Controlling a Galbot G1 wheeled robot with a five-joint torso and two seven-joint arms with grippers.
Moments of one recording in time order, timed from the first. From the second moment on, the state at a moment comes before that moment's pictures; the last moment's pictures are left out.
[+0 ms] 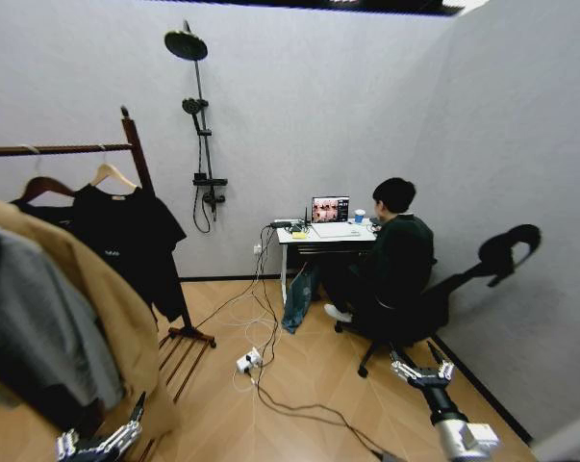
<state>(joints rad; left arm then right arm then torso) 1.94 -1.35 -0.90 -2.27 -0.51 -0.14 0.14 -1.62 1.16 0.77 1.98 0.35 0.28 0.10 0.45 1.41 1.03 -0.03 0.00</state>
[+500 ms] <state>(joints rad) 1.94 -1.35 -0.90 -2.27 -0.51 -0.14 0.14 -1.62 1.16 0.77 1.98 0.35 0.28 0.10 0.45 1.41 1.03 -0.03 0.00</state>
